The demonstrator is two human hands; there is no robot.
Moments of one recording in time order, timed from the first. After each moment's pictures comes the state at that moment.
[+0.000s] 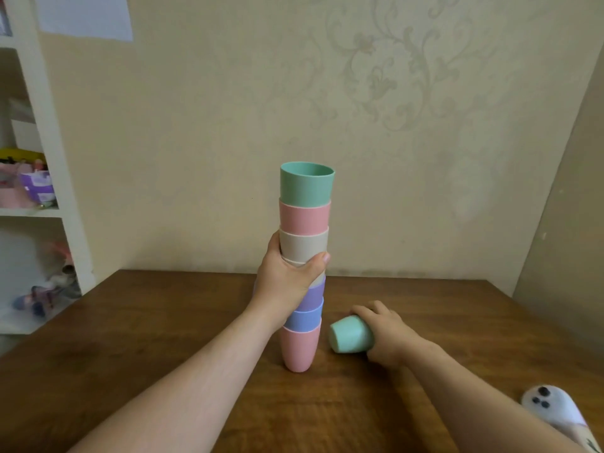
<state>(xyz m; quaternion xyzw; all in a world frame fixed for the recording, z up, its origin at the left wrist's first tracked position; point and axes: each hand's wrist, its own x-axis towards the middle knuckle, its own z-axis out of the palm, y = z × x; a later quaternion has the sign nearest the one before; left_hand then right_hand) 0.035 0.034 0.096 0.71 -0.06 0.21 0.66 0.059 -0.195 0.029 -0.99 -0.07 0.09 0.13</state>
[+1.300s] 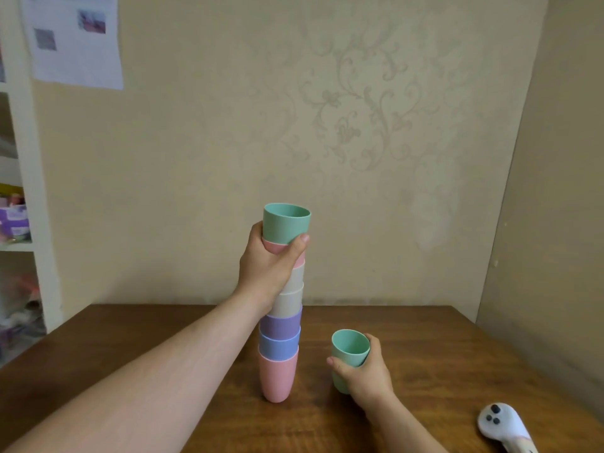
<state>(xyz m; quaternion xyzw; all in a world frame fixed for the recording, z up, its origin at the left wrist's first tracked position) 0.028 0.015 0.170 0.69 -0.08 0.28 0.67 0.022 -0.191 -0.010 -0.80 0.12 -0.11 0.57</state>
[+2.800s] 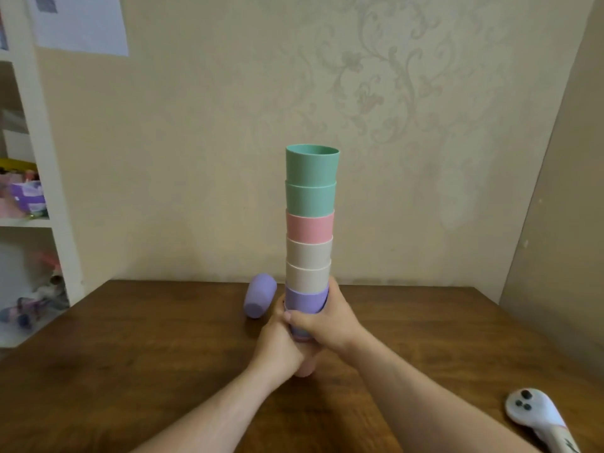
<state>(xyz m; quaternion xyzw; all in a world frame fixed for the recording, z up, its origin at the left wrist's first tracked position) 0.021 0.015 0.021 0.84 -0.05 0.11 0.53 0.031 -0.108 0.057 -0.79 -0.09 -0.06 0.60</state>
